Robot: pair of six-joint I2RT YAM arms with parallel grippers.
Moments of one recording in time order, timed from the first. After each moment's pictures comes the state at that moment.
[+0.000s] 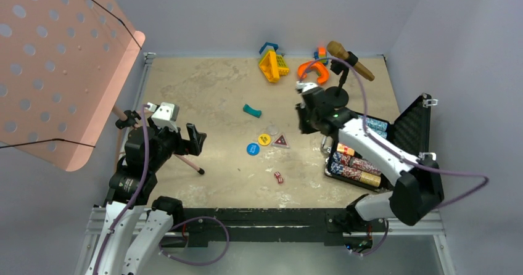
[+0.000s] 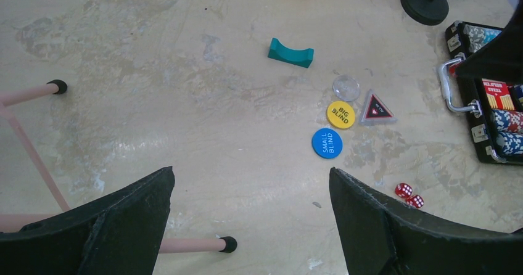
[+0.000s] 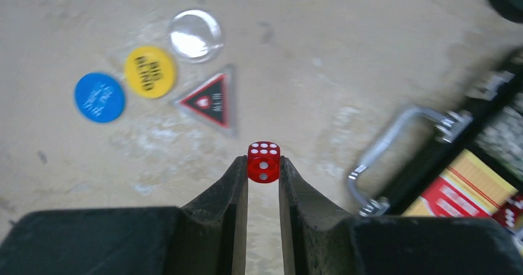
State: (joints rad) left arm -0.22 0.53 0.80 -0.63 0.13 -0.15; right arm 0.67 1.43 1.10 -0.57 0.17 0.24
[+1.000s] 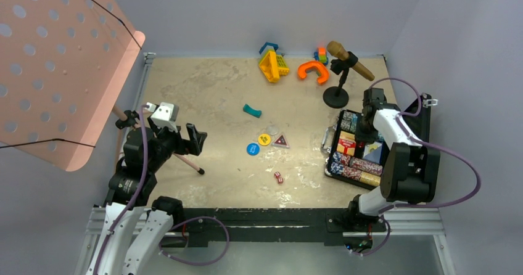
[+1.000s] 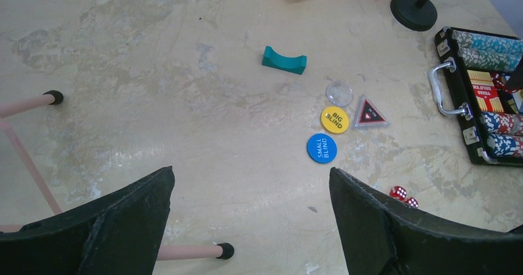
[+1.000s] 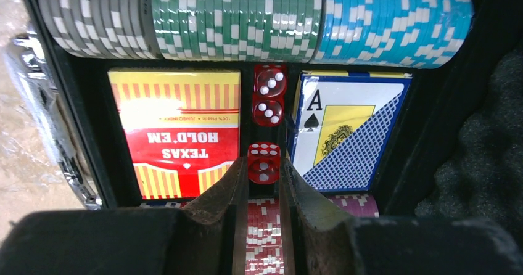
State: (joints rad) left arm -0.22 0.52 0.80 -0.61 0.15 -0.15; right arm -0.12 1.50 1.00 -0.76 0.17 0.13
